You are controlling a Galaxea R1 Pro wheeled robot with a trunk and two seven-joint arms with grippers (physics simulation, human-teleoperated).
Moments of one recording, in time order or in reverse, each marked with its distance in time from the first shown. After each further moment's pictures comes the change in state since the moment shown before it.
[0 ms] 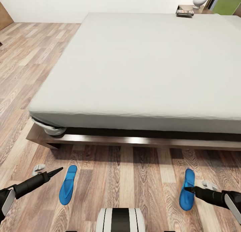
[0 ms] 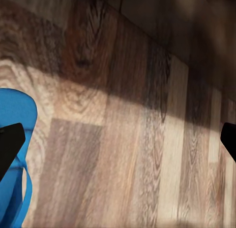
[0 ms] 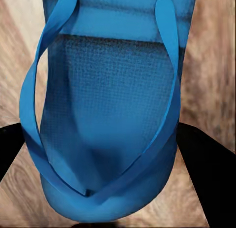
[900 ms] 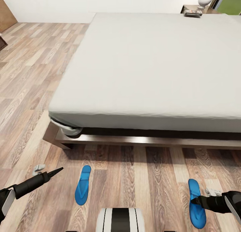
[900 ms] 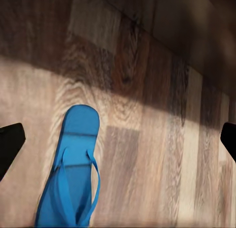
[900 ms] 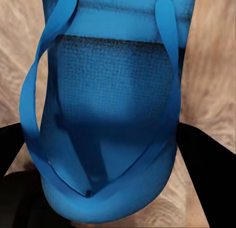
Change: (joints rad) left arm 0.000 0.000 0.000 0.000 -0.001 0.000 0.000; right arm 0.000 -0.001 -0.003 -0.006 0.278 0.115 -0.004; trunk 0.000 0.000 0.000
